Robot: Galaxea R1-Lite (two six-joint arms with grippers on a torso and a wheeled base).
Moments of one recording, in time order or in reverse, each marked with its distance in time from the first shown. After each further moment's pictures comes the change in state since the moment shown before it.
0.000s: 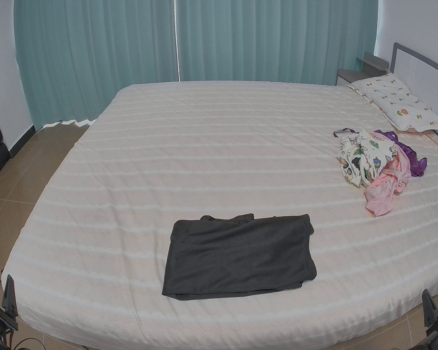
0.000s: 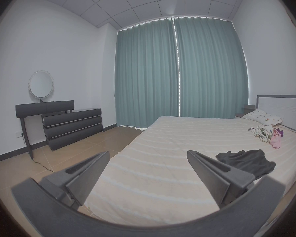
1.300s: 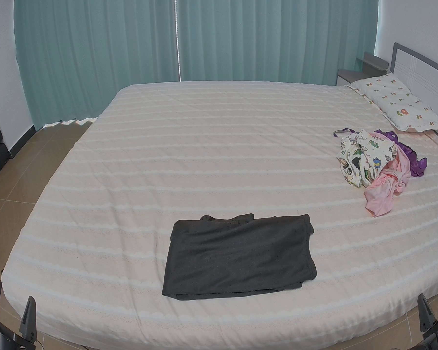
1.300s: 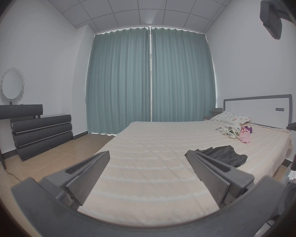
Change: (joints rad) left arm 0.117 -0.152 0.059 0.007 -0.427 0.033; right arm -0.012 -0.021 0.023 -0.030 0.072 -0.079
